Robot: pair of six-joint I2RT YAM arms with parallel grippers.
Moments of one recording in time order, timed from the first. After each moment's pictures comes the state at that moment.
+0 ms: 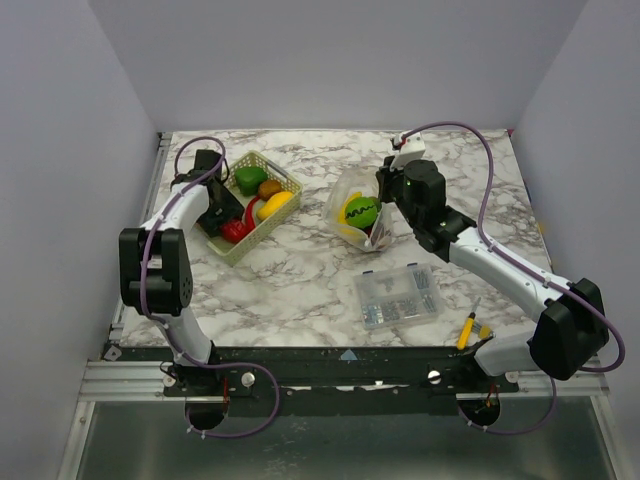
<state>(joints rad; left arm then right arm) -0.02 1.78 1.30 -0.70 -0.09 -0.78 0.60 1.38 1.06 0.12 0.30 0.10</state>
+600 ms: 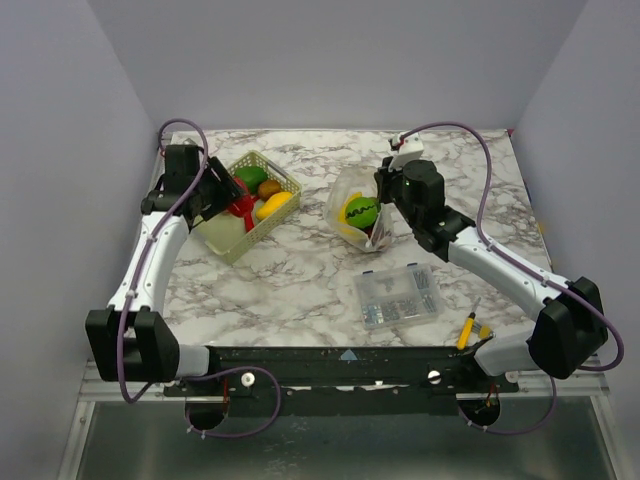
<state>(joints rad) -0.02 1.38 1.24 -0.61 0.12 -0.66 0.60 1.39 1.06 0.12 0.29 0.10</state>
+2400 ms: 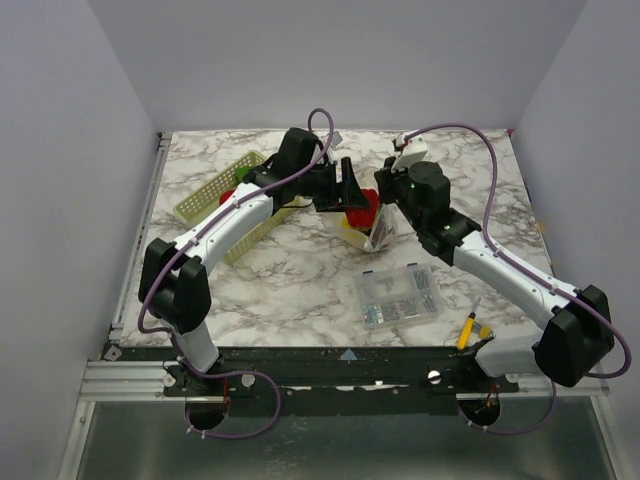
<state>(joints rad) -0.56 1.72 1.52 -0.43 0.57 -0.67 0.61 1.34 1.05 0.12 0.27 0.11</state>
